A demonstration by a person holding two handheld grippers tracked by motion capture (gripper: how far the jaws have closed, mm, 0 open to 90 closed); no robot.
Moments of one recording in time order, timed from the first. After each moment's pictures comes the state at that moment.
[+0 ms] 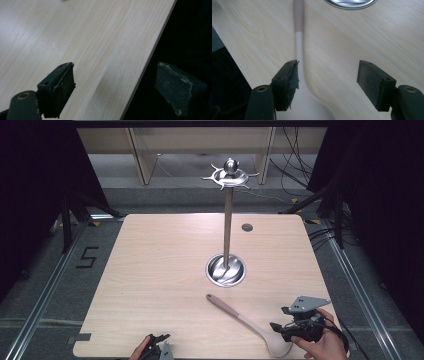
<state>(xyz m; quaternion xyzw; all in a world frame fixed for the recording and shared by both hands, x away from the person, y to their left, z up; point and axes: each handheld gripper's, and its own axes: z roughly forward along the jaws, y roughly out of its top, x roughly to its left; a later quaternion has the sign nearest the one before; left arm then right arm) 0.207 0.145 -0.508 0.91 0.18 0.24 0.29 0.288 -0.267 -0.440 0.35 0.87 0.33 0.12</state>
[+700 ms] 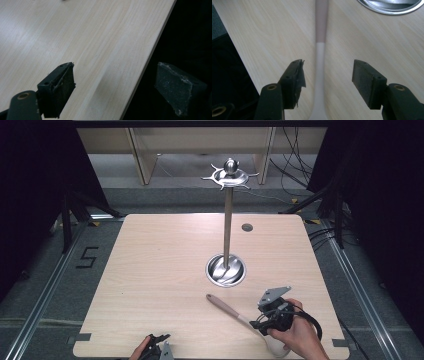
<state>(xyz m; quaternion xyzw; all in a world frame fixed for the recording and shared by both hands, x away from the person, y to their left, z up) 0.207 0.145 -0.509 0.91 0.18 0.23 0.29 0.315 -0.204 -0.438 0.32 0.91 0.25 0.08</state>
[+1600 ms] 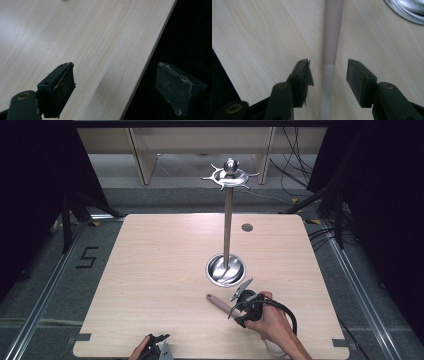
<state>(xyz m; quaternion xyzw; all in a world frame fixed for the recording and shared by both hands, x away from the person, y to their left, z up) 0.207 0.146 -0.508 0.91 0.18 0.24 0.29 0.348 -0.145 -0.454 0.28 0.95 0.15 0.06</state>
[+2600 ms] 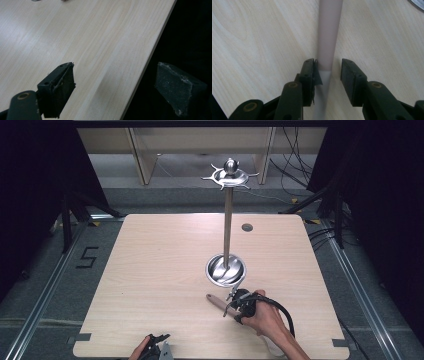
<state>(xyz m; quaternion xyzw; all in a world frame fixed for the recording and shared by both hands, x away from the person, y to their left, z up) 0.206 0.146 -0.507 0.91 0.18 0.25 0.29 0.364 -0.134 -0.474 0.28 0.95 0.11 0.03</state>
